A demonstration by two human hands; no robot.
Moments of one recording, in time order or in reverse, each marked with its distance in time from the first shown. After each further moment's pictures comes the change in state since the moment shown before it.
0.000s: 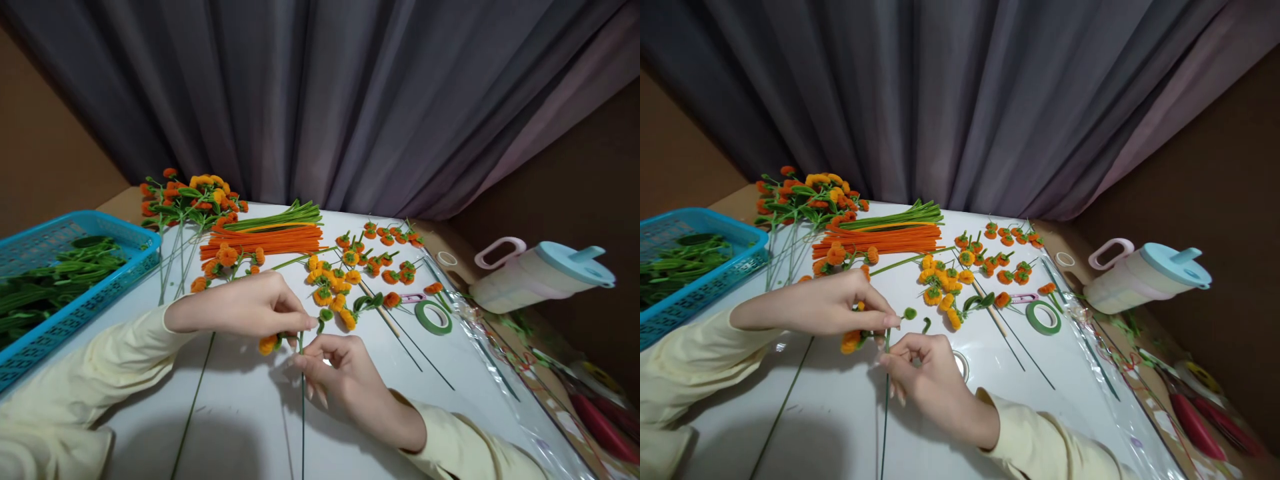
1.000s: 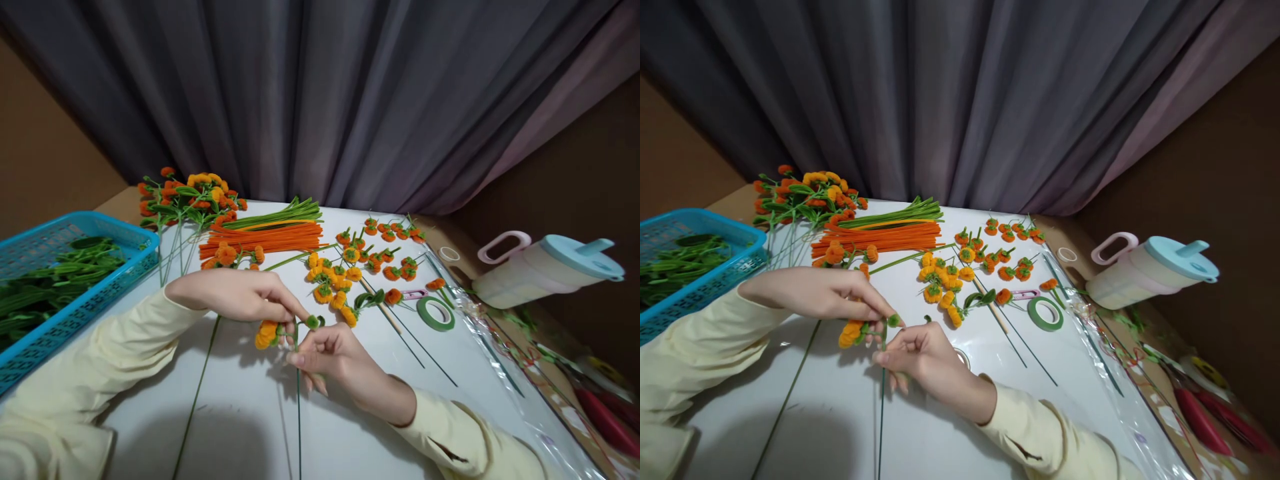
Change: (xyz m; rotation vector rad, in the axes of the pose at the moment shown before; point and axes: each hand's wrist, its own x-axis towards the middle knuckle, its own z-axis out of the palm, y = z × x) left_hand 0.006 -0.015 -0.017 -0.212 -0.277 0.007; right_hand 0.016 0.008 -0.011 0.166 -0.166 0.049
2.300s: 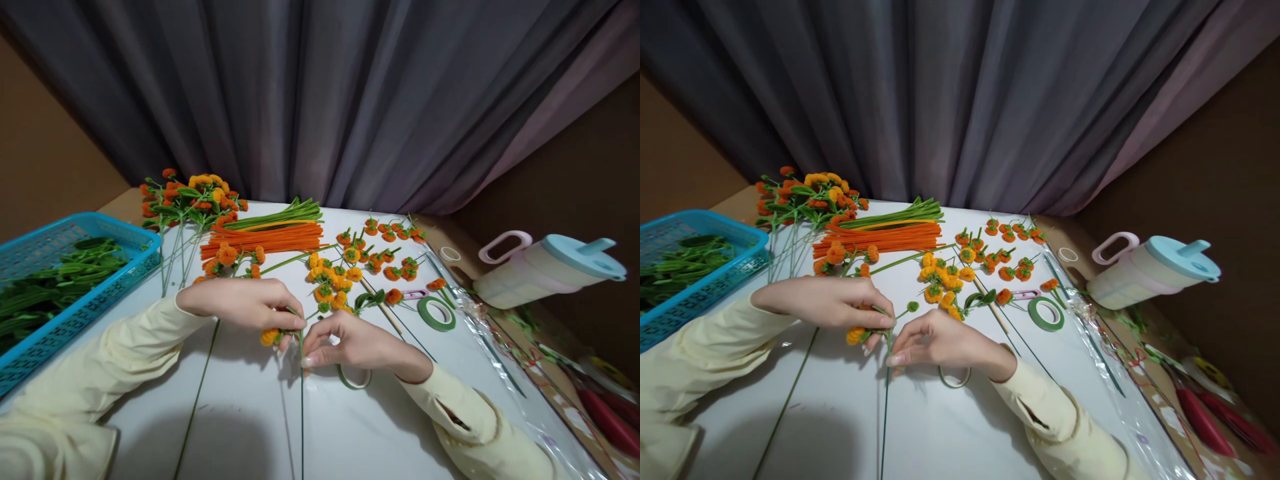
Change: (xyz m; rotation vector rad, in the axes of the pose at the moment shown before) left_hand 0.007 0.001 0.007 0.114 -0.034 0.034; right_hand 0.010 -0.032 -0.031 -0.542 -0.291 -0.026
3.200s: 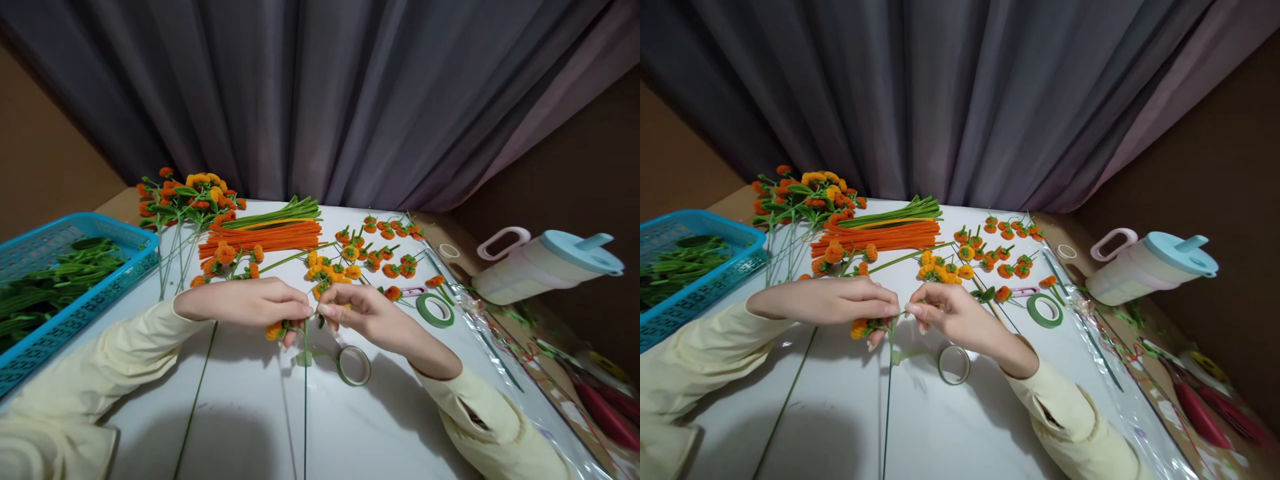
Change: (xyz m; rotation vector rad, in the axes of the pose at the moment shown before) left_hand 0.000 0.011 0.005 -0.087 0.094 -0.055; right_hand -0.011 -0.021 -0.015 -0.031 0.274 -0.074
